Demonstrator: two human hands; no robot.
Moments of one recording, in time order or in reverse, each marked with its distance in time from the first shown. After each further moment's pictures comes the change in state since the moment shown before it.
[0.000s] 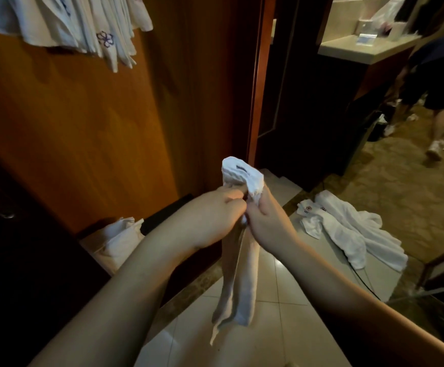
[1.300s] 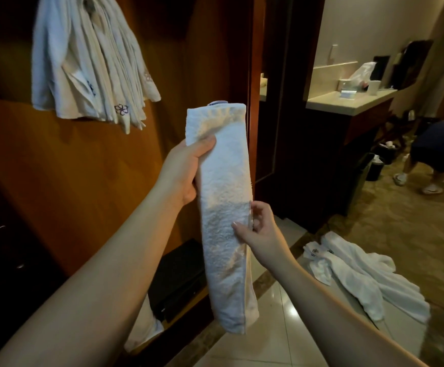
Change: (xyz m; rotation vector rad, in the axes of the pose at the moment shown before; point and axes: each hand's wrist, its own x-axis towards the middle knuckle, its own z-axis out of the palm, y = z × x) left_hand 0.076 0.038 -0.093 -1.041 0.377 0.126; right_hand 0.037 0.015 -0.021 0.370 0.091 0.066
